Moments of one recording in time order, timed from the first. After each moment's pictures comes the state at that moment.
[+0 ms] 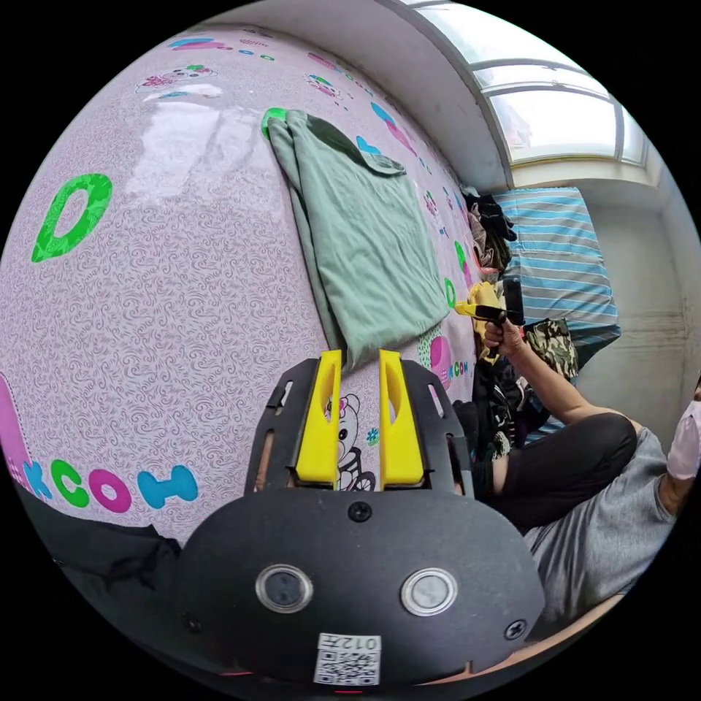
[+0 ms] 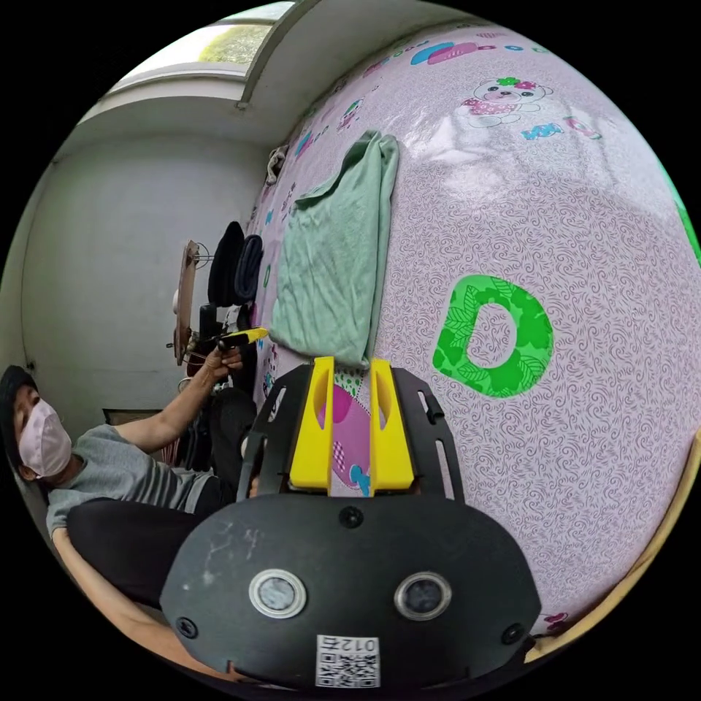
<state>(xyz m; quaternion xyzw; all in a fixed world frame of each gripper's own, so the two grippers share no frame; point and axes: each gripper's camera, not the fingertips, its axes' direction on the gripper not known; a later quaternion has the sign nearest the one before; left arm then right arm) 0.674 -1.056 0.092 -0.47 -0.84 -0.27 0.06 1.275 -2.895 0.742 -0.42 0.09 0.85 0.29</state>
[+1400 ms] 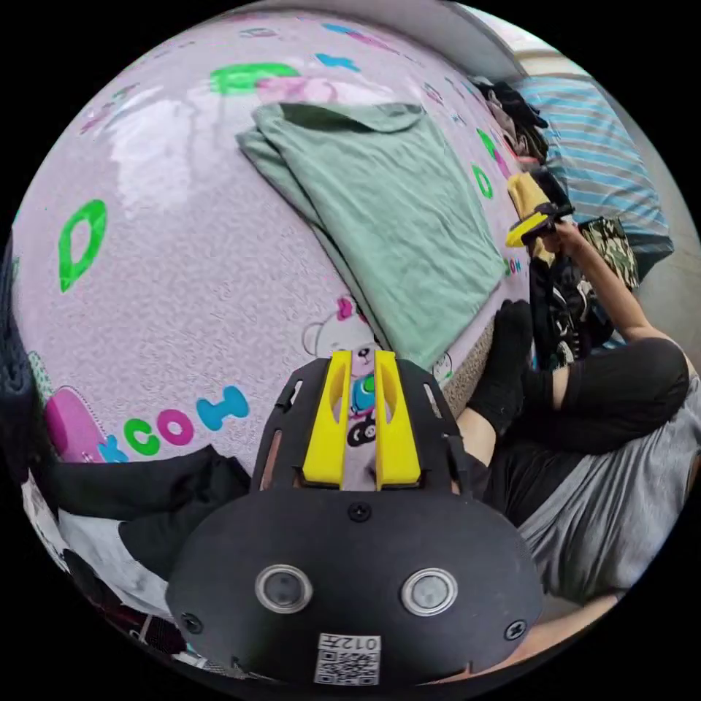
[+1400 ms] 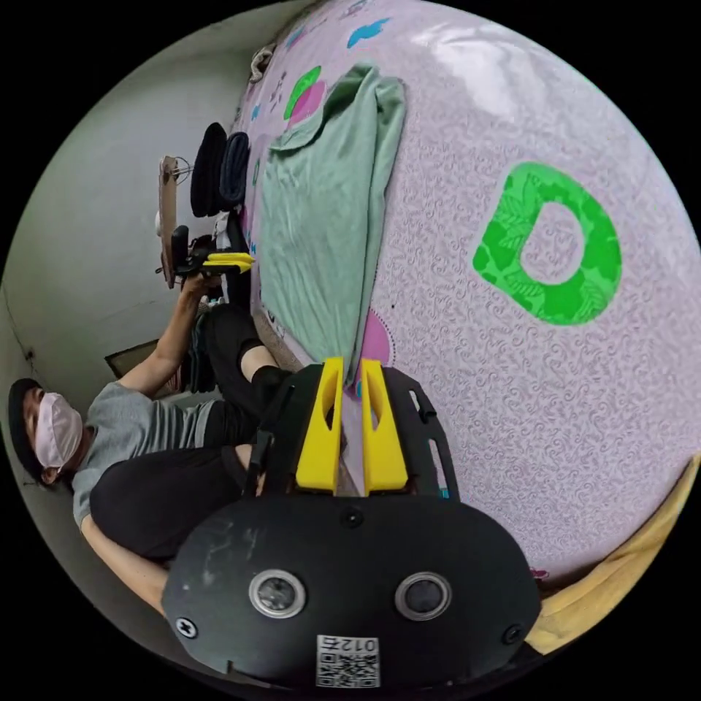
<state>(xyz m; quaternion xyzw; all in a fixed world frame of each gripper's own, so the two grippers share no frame) 0.652 -1.023 0.097 -0.57 -0.74 -0.33 -0.12 1.226 -2.935 0.597 -0.48 -0.11 0.85 0.19</state>
